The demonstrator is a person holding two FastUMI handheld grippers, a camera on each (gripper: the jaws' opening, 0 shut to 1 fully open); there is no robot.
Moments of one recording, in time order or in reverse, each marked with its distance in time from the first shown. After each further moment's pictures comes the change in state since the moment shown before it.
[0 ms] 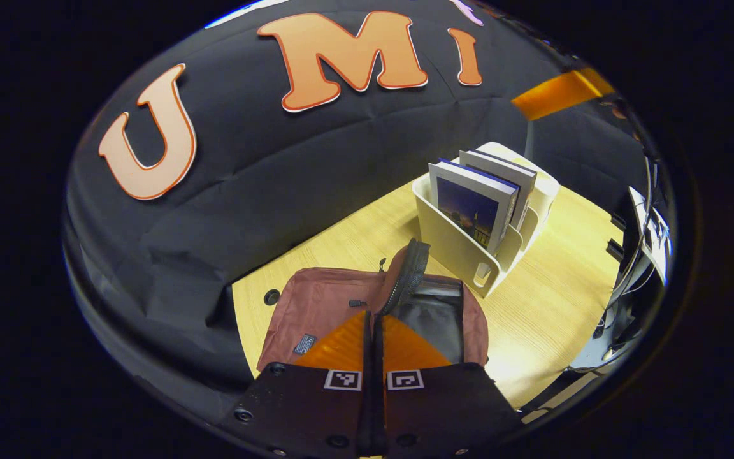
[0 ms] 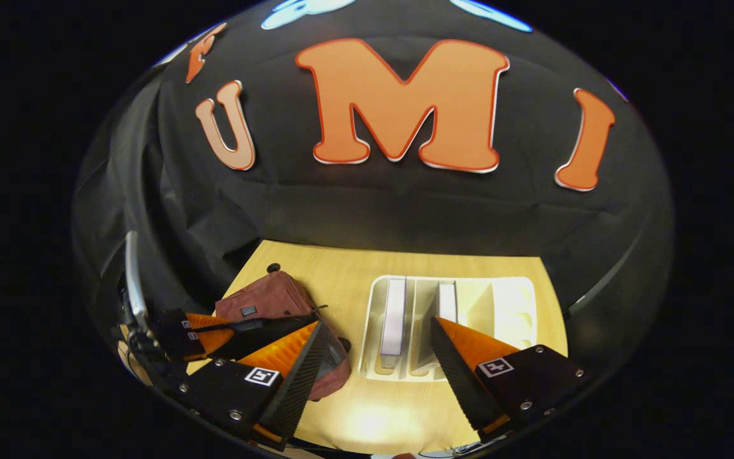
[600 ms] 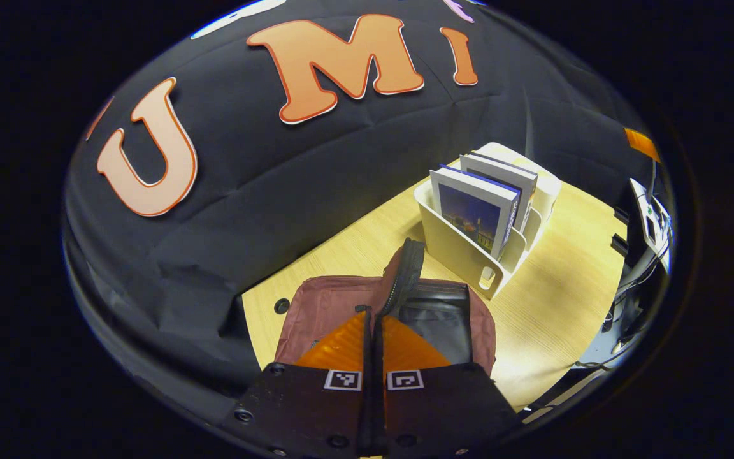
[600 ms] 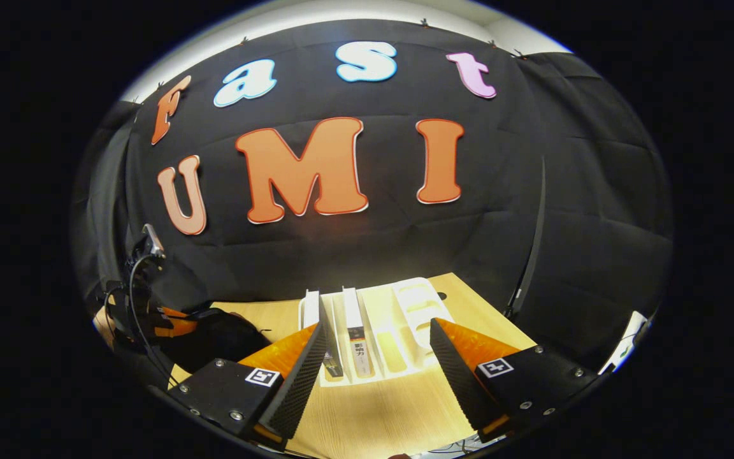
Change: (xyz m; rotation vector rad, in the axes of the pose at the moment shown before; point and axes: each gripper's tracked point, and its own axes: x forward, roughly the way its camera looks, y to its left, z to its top) left arm -0.004 0.004 0.015 0.049 -0.011 0.022; right arm -0.166 -0.076 -0.087 0.139 -0.468 -0.289
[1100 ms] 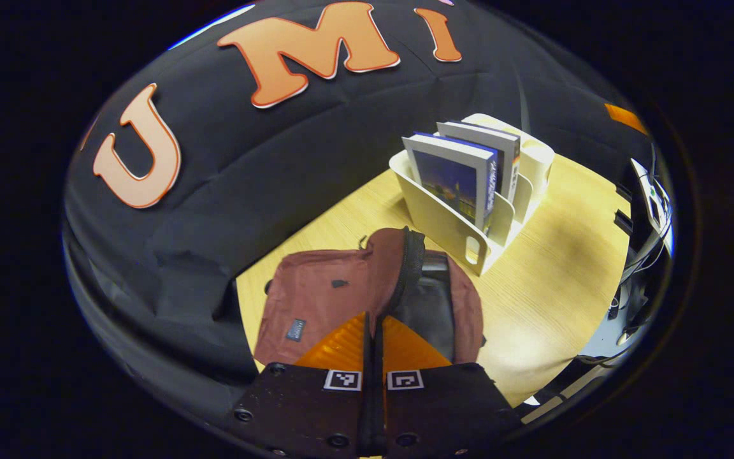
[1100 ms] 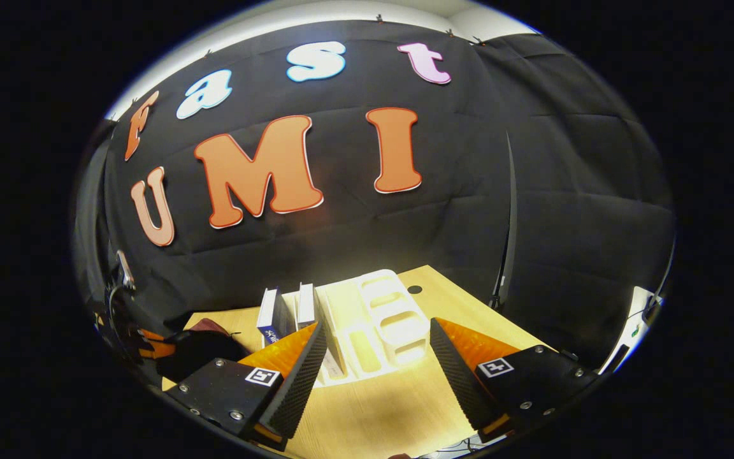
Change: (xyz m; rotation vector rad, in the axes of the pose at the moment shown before) left arm -0.002 -0.027 -0.023 0.057 0.061 0.047; right arm 0.005 -0.069 -0.048 0.113 -0.035 -0.116
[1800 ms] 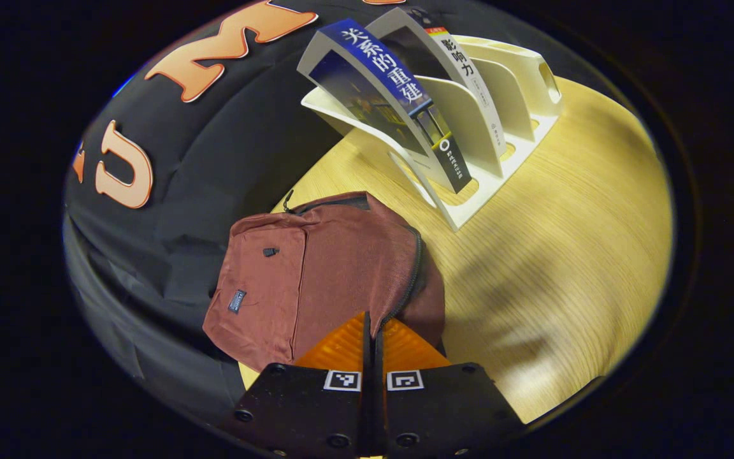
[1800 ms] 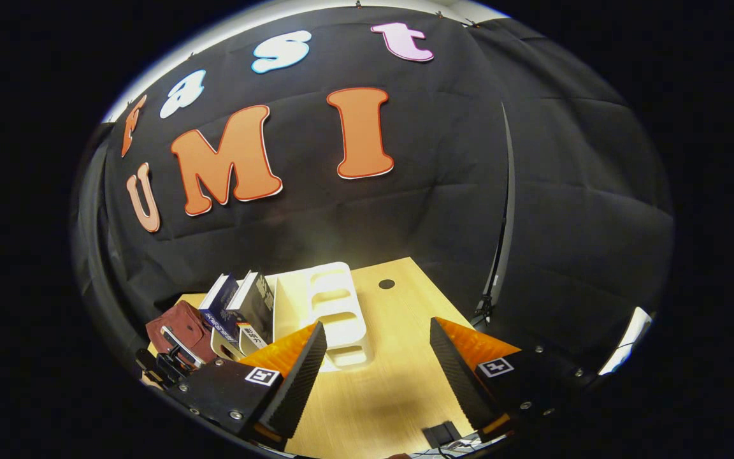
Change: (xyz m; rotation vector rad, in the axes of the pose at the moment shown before) left arm 0.097 -0.161 -0.074 0.082 0.180 0.213; right arm 0.055 -0.147 0.009 0.009 0.068 0.062
